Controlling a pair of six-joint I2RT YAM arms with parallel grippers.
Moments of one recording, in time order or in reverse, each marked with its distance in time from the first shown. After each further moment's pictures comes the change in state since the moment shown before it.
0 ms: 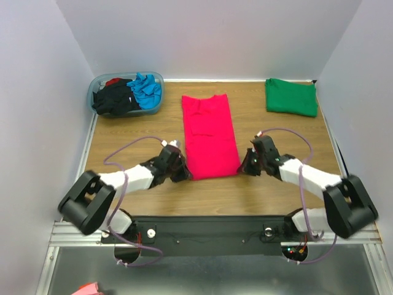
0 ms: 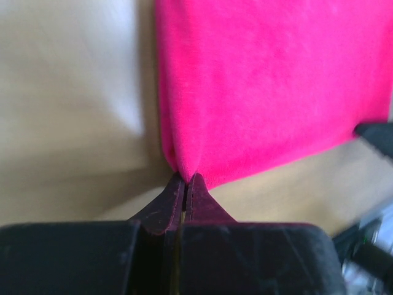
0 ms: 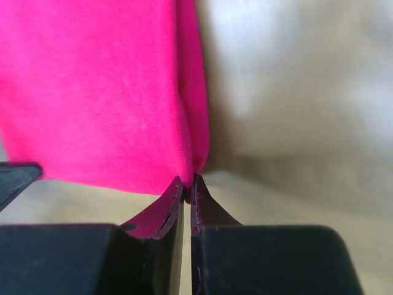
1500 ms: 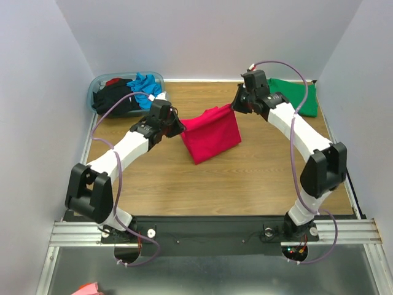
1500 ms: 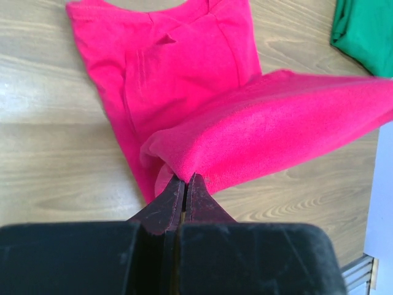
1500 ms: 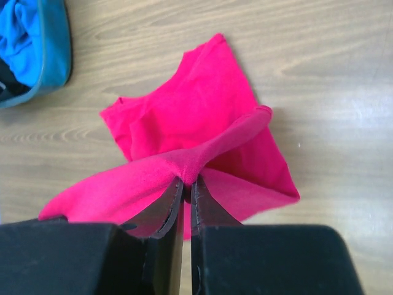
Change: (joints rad) left arm 0.151 0.009 0.497 -0.276 -0.098 0.114; right arm -0.038 0.286 0.922 -0.359 0.172 -0.158
